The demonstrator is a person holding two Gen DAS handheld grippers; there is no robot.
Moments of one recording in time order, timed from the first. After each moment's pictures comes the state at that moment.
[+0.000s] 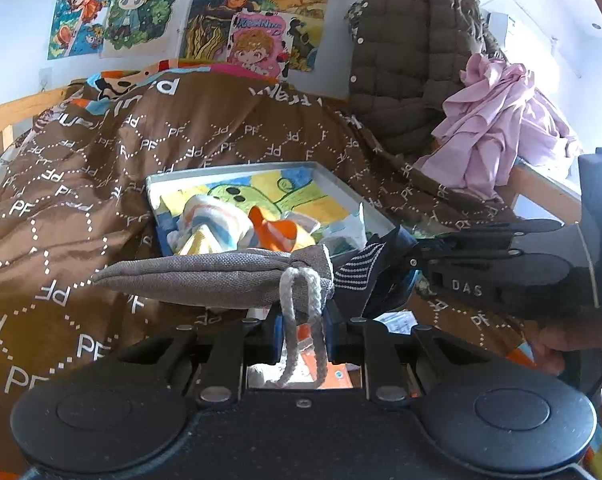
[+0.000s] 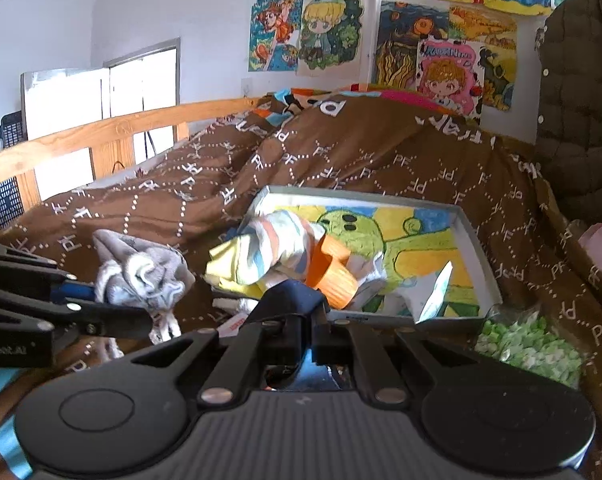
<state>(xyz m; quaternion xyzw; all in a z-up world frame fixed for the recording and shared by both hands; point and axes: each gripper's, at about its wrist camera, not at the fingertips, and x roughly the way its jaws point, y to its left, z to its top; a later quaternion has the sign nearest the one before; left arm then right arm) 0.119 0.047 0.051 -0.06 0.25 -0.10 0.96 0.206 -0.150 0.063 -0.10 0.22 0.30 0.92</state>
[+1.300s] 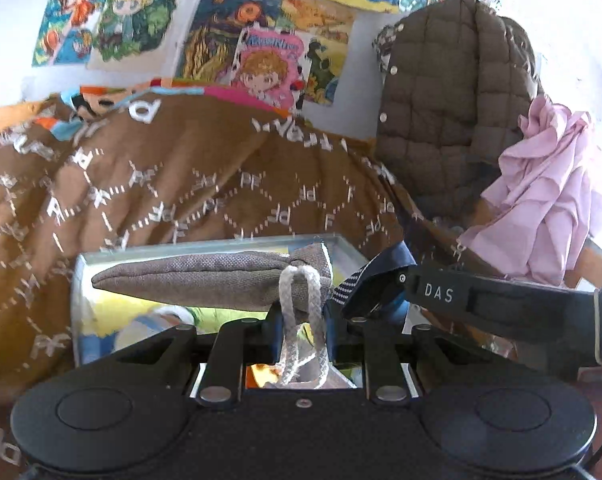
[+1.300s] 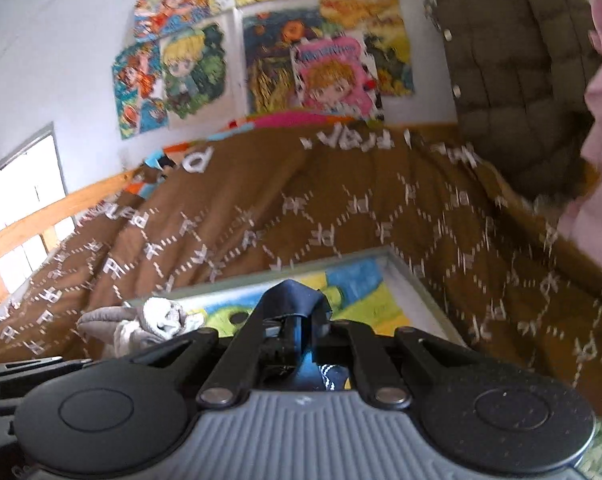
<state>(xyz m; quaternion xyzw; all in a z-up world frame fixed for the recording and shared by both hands) 0.344 0.038 0.040 -0.10 0.21 -0.09 0.97 0.408 -0.145 0.051 0.05 0.21 0.17 0.96</state>
